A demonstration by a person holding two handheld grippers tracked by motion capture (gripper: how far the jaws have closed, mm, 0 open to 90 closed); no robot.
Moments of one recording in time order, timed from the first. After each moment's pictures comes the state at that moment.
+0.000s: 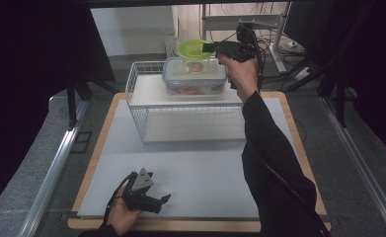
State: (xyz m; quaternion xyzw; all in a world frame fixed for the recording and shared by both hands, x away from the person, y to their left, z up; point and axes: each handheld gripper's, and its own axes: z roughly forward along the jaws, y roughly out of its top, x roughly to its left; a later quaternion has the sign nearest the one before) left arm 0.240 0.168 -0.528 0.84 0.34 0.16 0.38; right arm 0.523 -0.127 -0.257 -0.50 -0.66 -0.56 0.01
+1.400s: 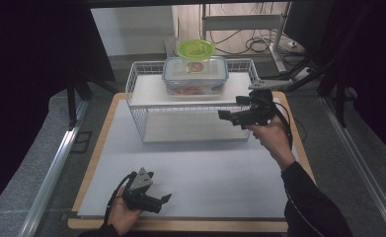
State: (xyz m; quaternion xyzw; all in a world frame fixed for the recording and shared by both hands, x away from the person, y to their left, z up) left arm 0.240 0.168 -0.528 0.83 0.35 0.15 0.40; right arm 0.398 -0.179 -0.331 -0.32 -0.79 -0.51 -0.11
